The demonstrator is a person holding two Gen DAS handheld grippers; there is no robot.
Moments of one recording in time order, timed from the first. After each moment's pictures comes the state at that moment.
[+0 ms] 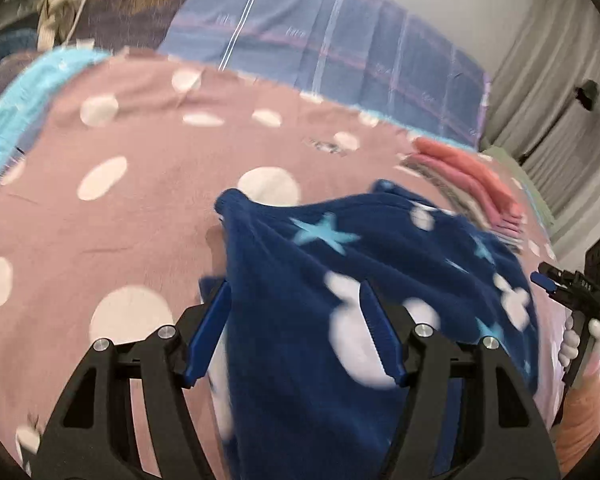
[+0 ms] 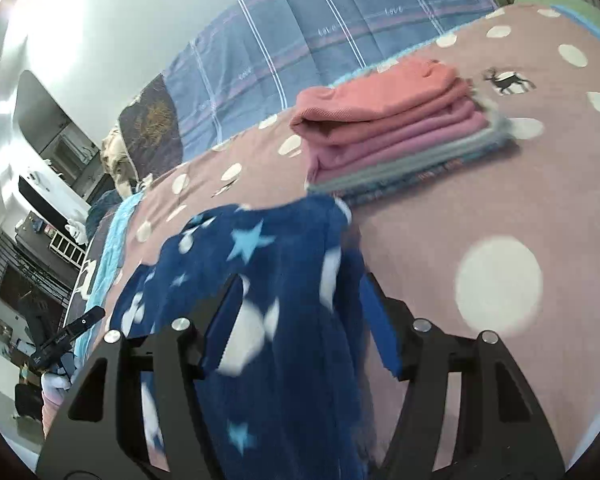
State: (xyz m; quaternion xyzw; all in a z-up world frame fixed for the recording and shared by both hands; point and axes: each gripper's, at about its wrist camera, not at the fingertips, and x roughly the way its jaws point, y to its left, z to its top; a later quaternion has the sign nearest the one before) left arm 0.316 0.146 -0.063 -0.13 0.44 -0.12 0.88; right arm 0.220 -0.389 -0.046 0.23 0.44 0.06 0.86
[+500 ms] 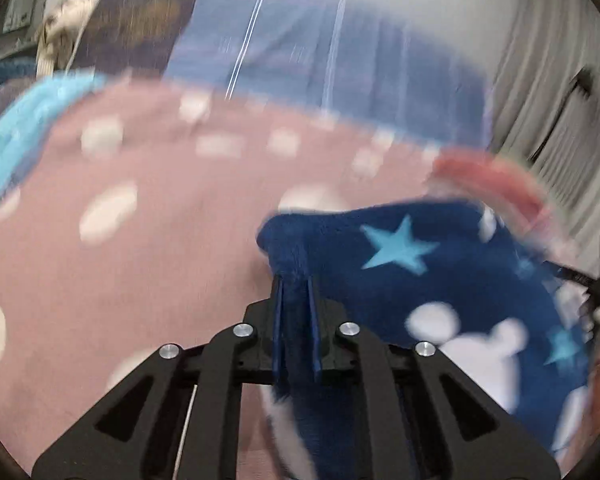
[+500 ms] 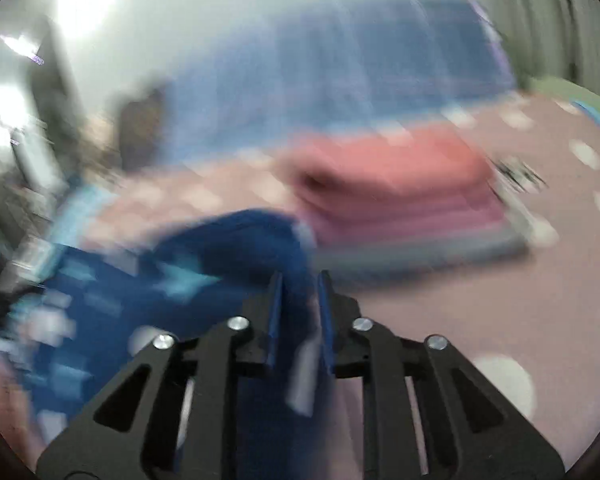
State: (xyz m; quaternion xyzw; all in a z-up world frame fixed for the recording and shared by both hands) left arm 0.333 0.158 -0.110 -0.08 0.40 -0.11 0.91; right arm 0.248 -0.388 -0.089 0.09 0.43 -0.05 0.90
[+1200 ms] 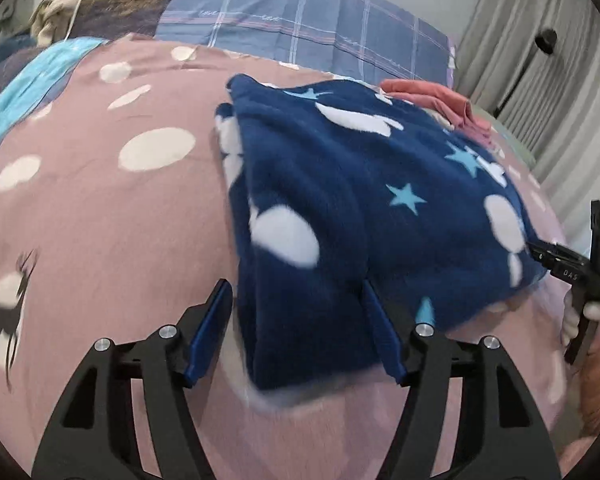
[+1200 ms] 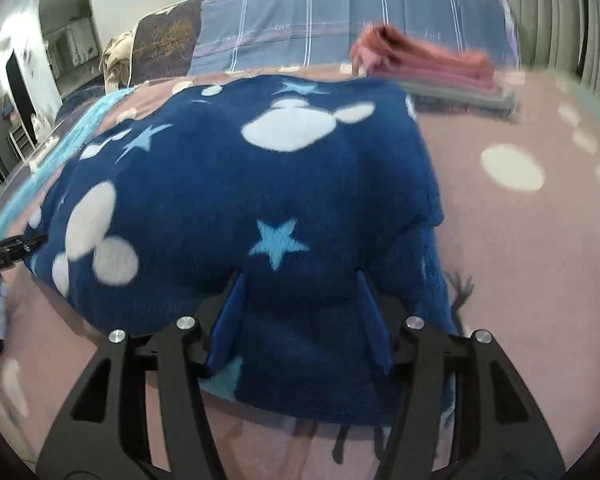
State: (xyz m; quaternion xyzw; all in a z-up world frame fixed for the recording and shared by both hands) left arm 0.137 0.143 -0.107 -0.09 0.42 -0.16 0.89; right arm 0.059 -0.274 -0.074 0.01 0.44 0.02 0.90
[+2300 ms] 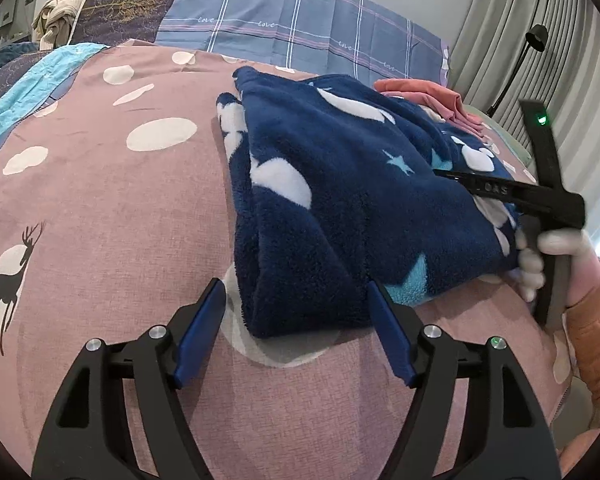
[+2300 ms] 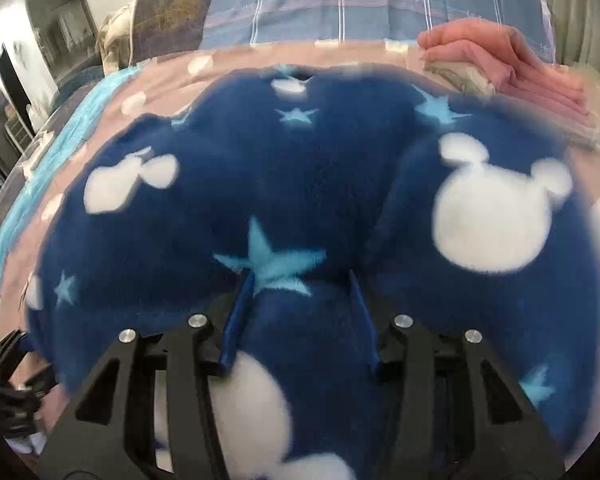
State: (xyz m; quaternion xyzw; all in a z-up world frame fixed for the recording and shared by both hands) left arm 0.109 0.141 -0.118 -0.08 0.40 -0.16 0.90; right arm 0.181 -0.153 -0.095 0.00 0.46 0.05 0.89
